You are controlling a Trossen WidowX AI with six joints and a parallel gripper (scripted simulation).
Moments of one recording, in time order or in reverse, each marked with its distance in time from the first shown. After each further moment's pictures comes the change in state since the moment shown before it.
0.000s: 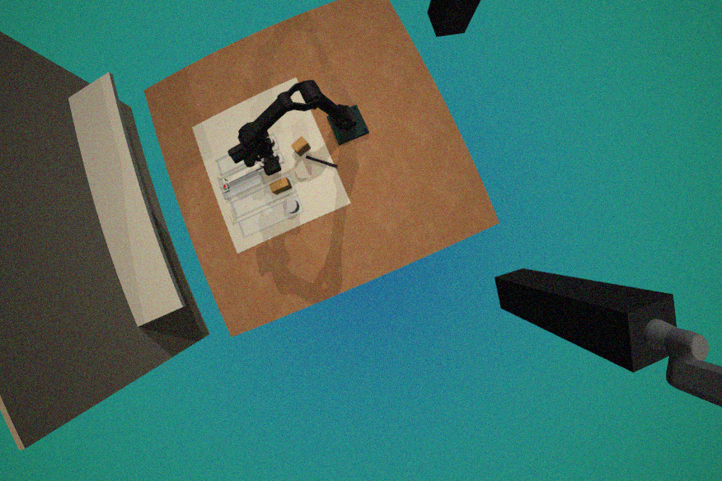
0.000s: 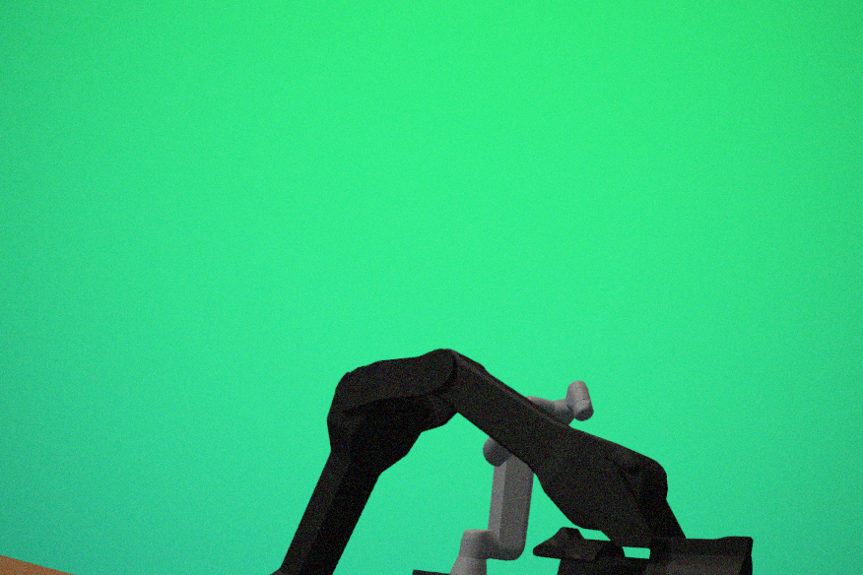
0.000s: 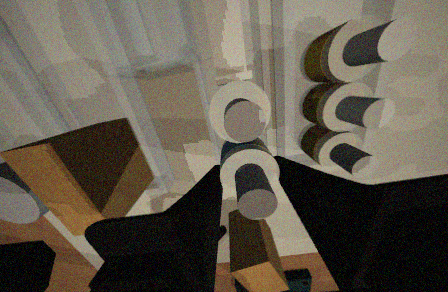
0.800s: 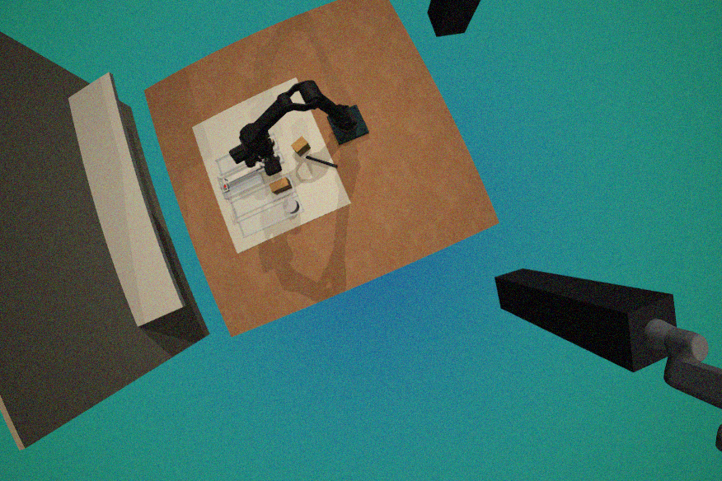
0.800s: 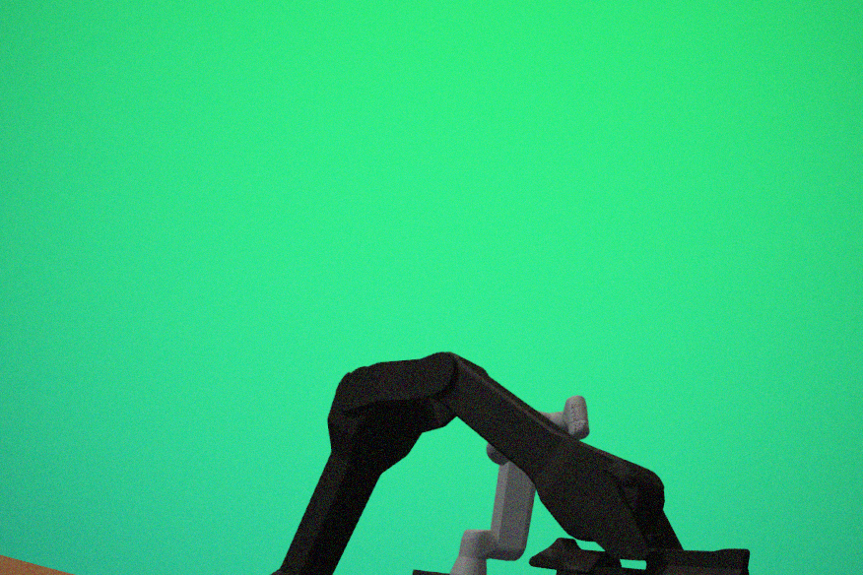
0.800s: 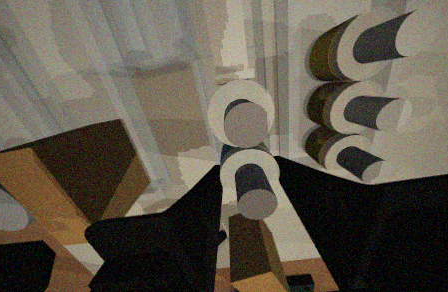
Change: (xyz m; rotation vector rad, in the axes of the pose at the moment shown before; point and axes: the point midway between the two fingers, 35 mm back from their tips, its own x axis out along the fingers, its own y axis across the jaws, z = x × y) arm 0.008 0.000 -0.001 0.000 -0.002 0.000
